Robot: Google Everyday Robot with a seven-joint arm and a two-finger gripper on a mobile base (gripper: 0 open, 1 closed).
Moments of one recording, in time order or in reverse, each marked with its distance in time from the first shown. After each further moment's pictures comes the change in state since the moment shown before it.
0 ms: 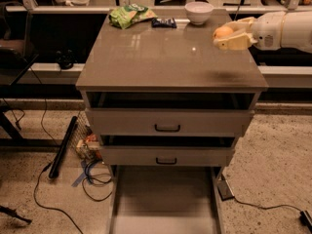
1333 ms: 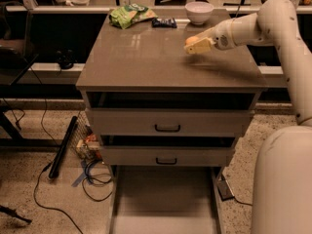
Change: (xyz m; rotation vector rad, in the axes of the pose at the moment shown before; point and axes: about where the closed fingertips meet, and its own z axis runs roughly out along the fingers) arm 0.047 -0.023 0.119 -0.024 0.186 0.149
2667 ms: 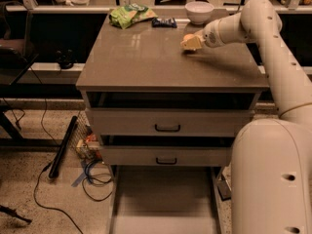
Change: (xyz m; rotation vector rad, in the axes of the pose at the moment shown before) arm 0.004 -0.030 0.045 0.085 0.057 0.117
